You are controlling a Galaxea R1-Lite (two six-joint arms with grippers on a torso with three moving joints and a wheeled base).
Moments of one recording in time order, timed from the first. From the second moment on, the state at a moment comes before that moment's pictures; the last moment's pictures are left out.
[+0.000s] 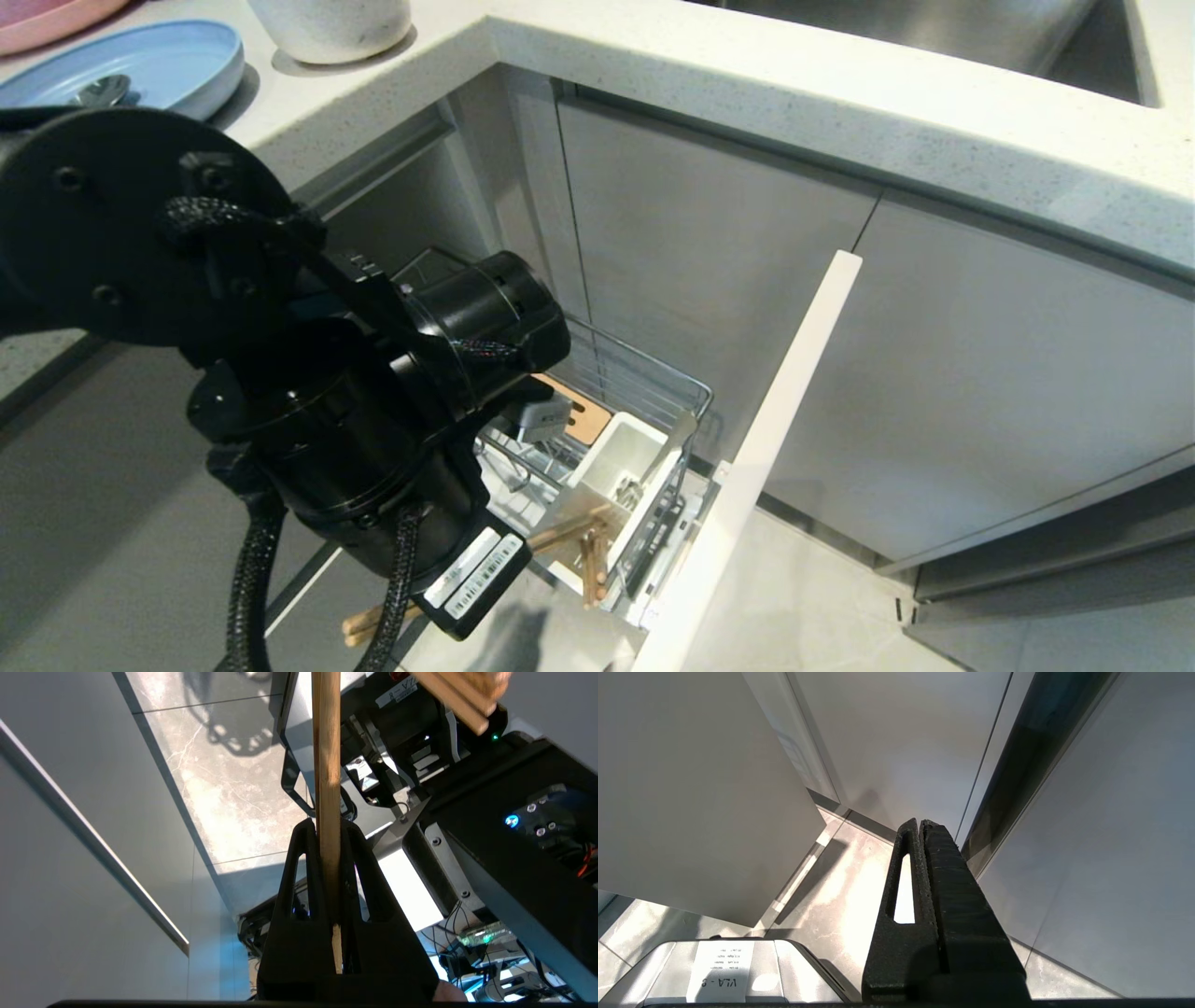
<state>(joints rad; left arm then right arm) -0.88 1.75 -1.59 1.19 0.15 -0.17 0.00 0.00 0.00 0.00 0.00 0.03</state>
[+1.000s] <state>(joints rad) -0.84 1.88 -1.59 1.01 0.14 -0.17 0.00 0.00 0.00 0.00 0.00 0.03</state>
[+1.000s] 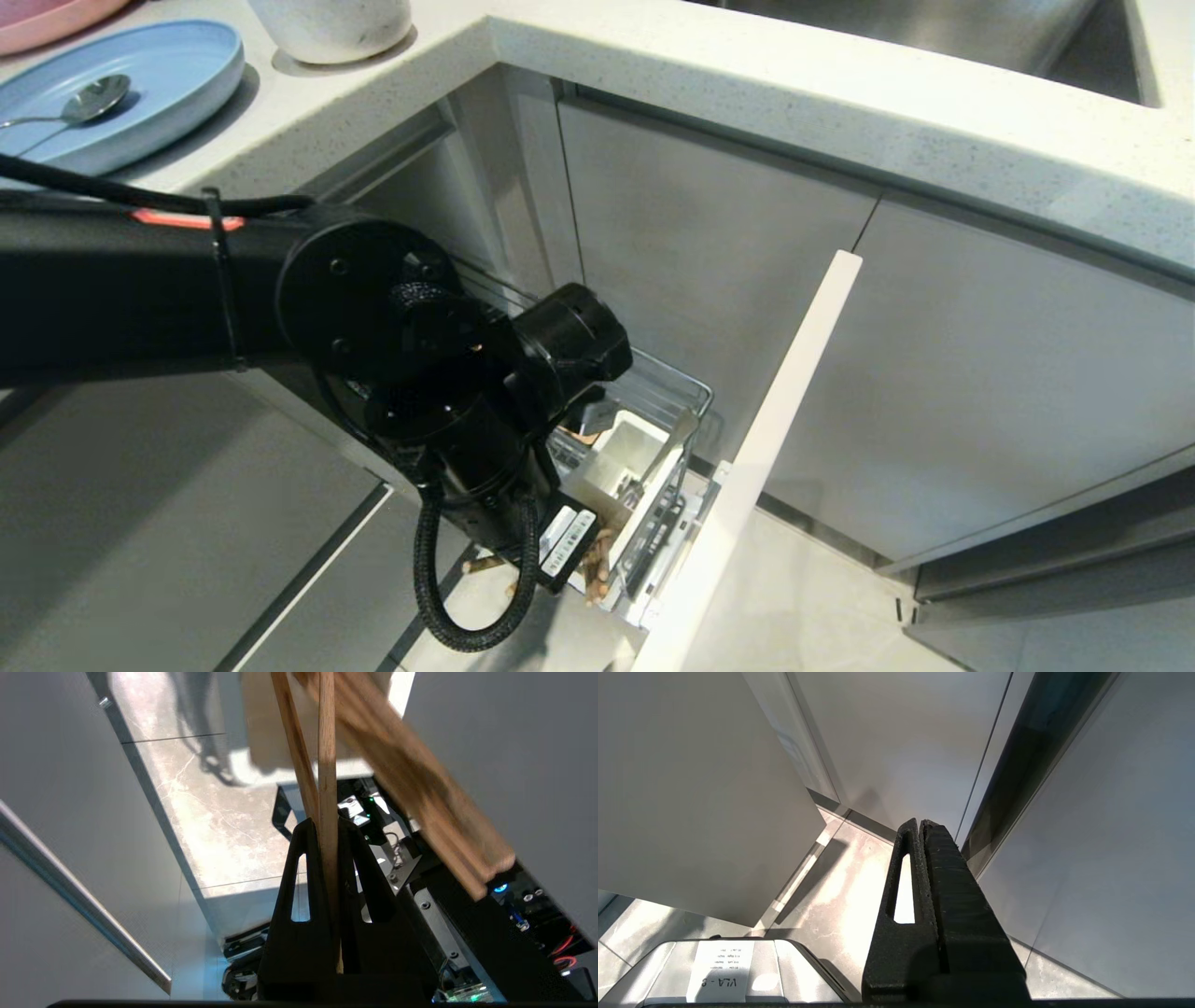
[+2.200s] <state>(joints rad) -0.83 1.89 -1.60 1.01 0.11 -0.17 0.00 0.00 0.00 0.00 0.00 0.03</state>
